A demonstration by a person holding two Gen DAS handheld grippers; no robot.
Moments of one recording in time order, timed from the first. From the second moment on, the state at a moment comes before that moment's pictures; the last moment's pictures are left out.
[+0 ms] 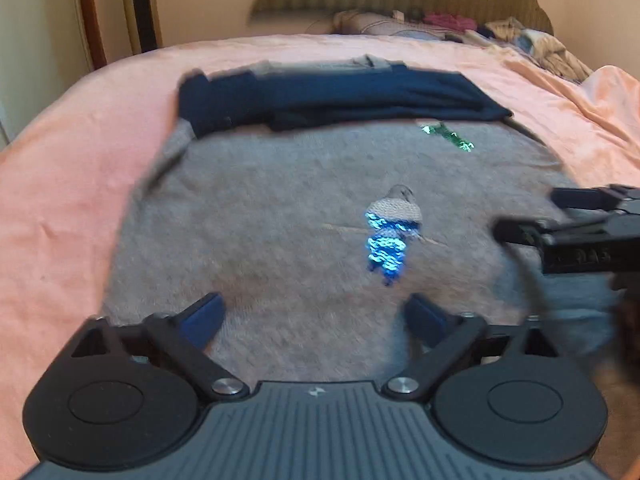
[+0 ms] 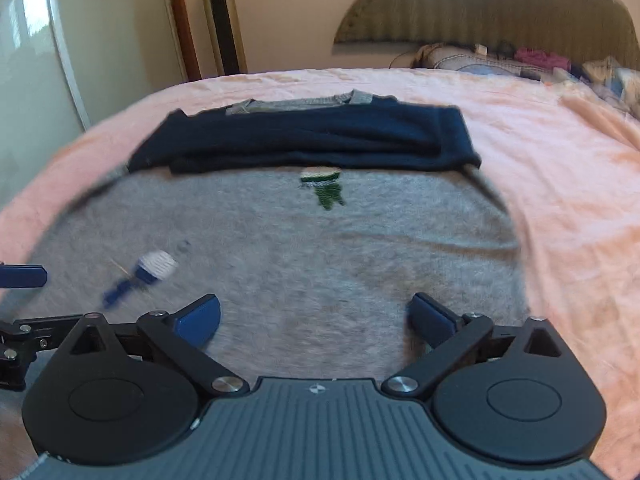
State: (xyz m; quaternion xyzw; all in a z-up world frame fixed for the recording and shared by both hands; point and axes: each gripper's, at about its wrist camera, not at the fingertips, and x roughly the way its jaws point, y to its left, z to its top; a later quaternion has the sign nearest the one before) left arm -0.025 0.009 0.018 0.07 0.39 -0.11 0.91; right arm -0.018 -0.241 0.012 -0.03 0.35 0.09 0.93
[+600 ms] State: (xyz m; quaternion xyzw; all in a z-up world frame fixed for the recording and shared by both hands) left arm -0.084 0.061 0.020 0.06 0.39 -0.09 0.91; right arm -0.079 -0.264 0.015 -0.02 0.36 0.08 0.93
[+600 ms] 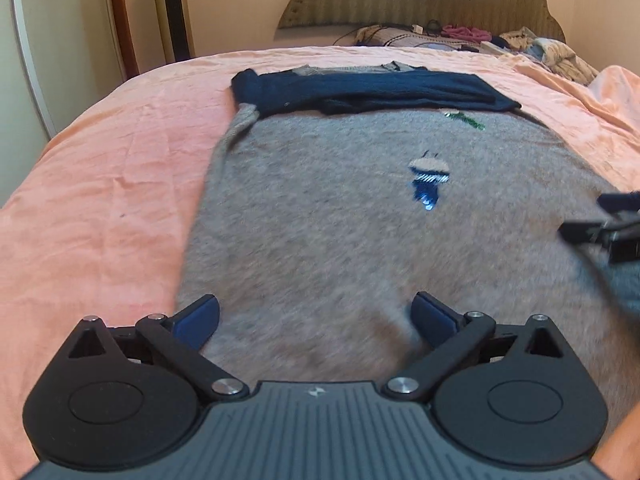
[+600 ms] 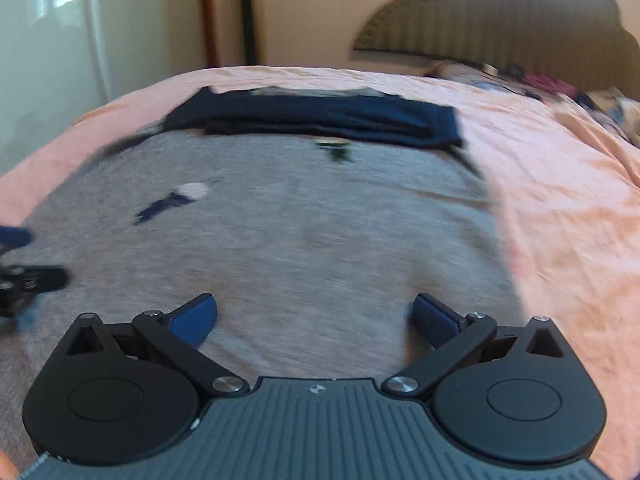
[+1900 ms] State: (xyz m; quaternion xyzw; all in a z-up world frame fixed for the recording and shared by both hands) left arm -0.164 0.174 0.027 -0.27 0.42 -0.14 0.85; right arm -0.182 -0.409 0.035 0.29 0.44 0.11 0.84
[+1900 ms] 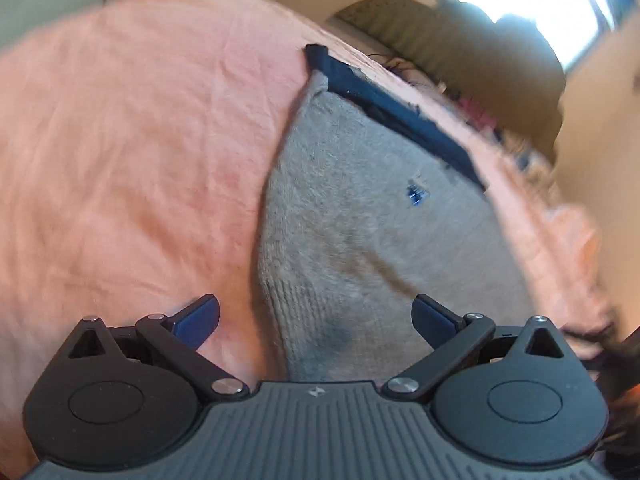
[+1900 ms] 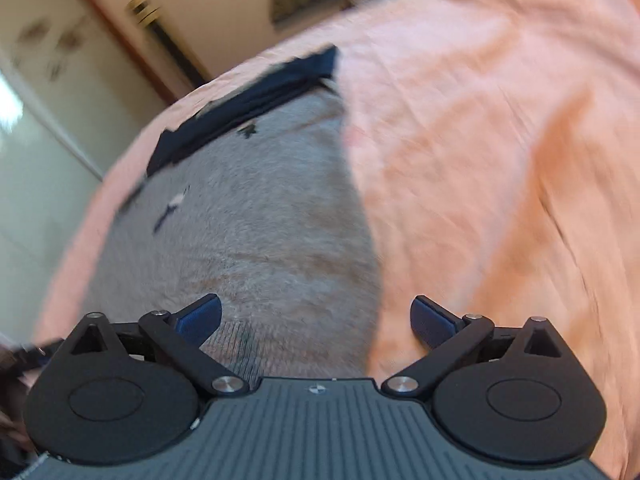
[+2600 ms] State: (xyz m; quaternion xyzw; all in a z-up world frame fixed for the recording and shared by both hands) left arm -0.128 0.187 -0.001 -0.43 0.44 -0.23 0.76; right arm -0.145 -0.429 0.008 0.43 0.44 0.19 0.76
